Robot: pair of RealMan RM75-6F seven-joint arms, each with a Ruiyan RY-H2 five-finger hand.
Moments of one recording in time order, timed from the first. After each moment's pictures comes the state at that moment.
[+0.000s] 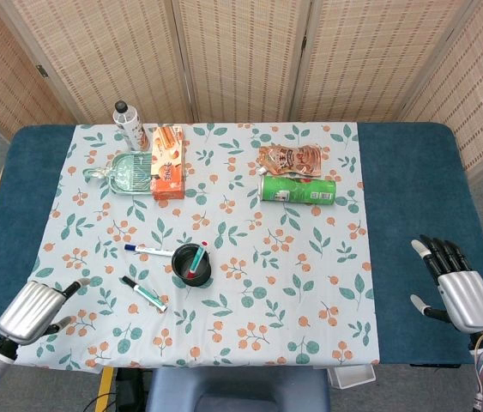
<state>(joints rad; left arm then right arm) -0.28 -1.03 0.04 -1.59 1.76 1.26 0.18 0.14 -1.07 0.02 -1.58 -1.58 1.41 0.07</state>
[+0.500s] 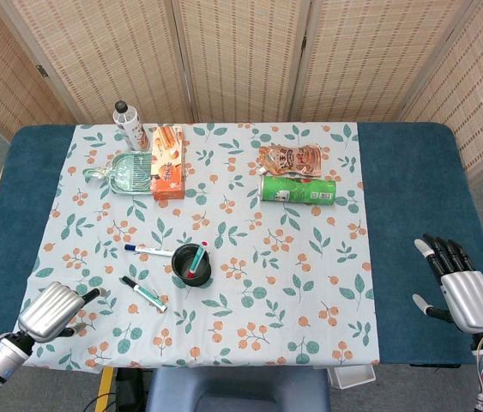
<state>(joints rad) -0.38 -1.05 0.09 -1.55 1.82 1.18 0.06 0.14 -1.07 0.02 -1.57 -1.58 1.41 0.07</state>
